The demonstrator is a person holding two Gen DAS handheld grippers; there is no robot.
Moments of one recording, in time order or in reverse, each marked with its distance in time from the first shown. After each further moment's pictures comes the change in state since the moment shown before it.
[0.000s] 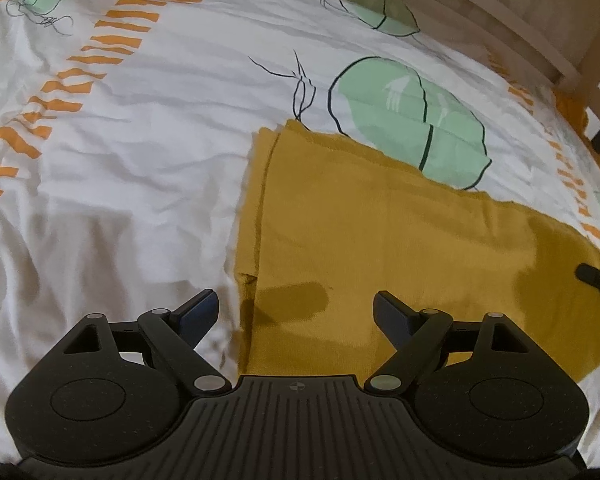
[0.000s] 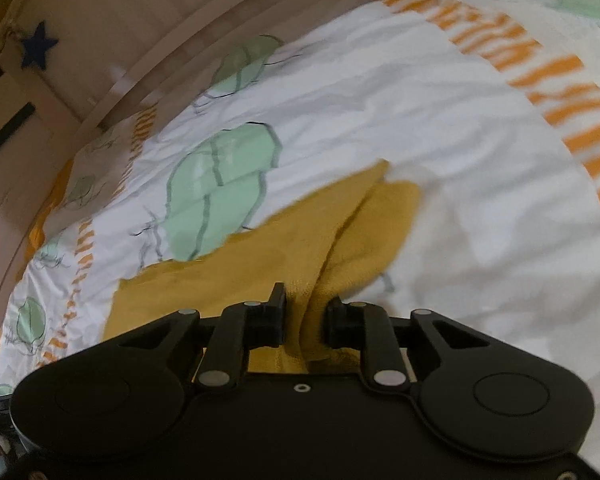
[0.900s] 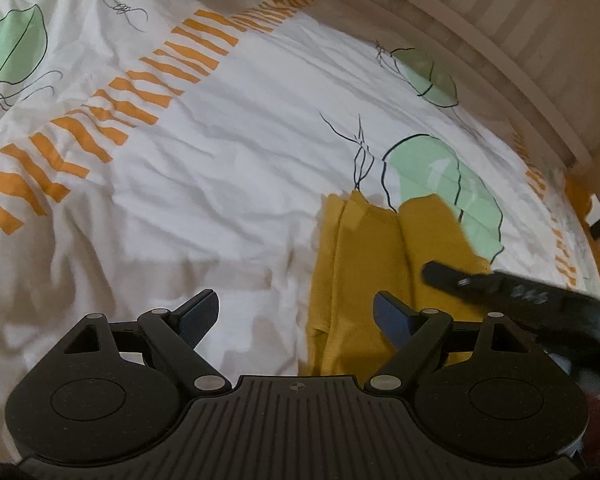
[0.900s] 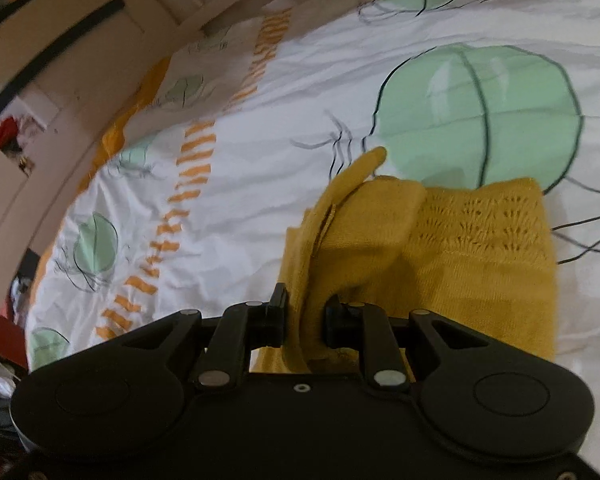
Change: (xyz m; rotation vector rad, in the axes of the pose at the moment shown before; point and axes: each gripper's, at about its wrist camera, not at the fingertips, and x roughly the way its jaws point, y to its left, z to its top) left arm -0.033 0.068 0.026 -0.196 -0.079 -0.039; right arm 0.112 0.214 -0.044 -0.194 0.183 0.172
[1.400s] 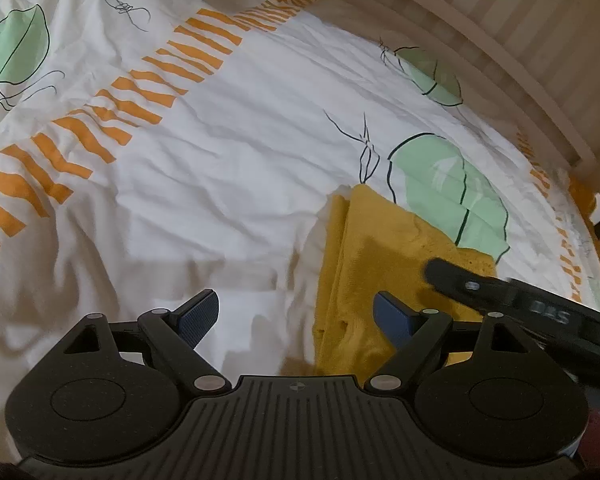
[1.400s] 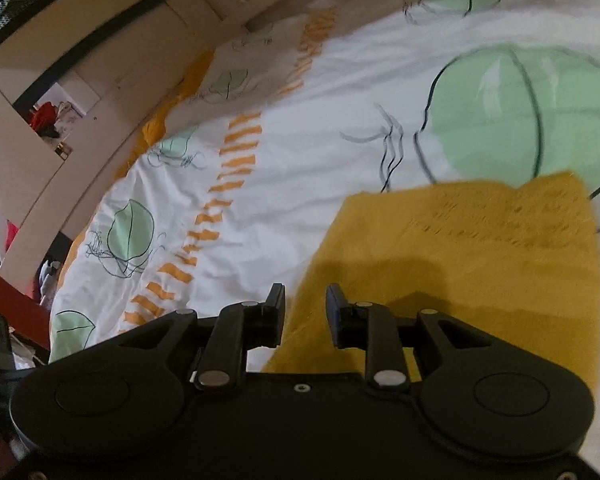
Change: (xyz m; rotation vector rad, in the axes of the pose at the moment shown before) left arm 0.002 0.002 0.000 0.009 0.003 0.012; right arm -0.011 0.004 -0.008 -0.055 -0.033 0.113
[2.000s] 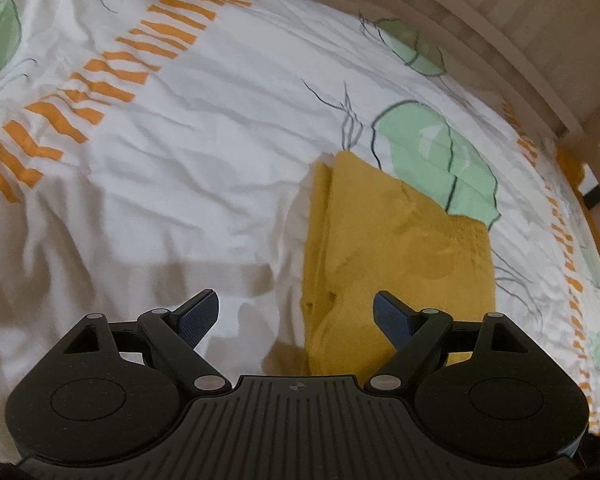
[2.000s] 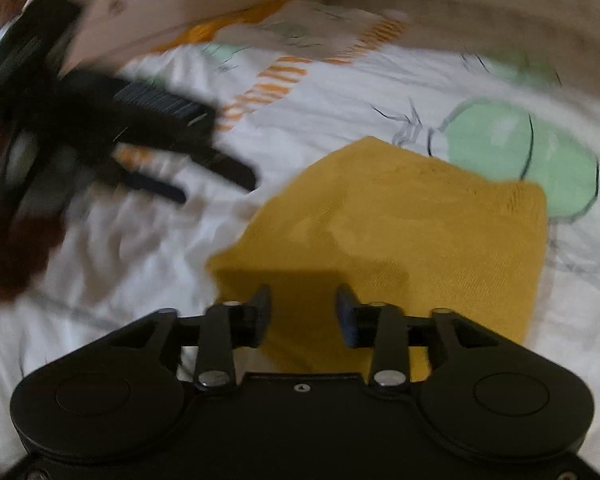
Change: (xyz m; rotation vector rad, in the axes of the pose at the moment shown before) left arm 0.015 -0.005 -0.010 0.056 0.075 -0.054; right arm -0.028 0.045 -0.102 -0.534 0.040 -0.174
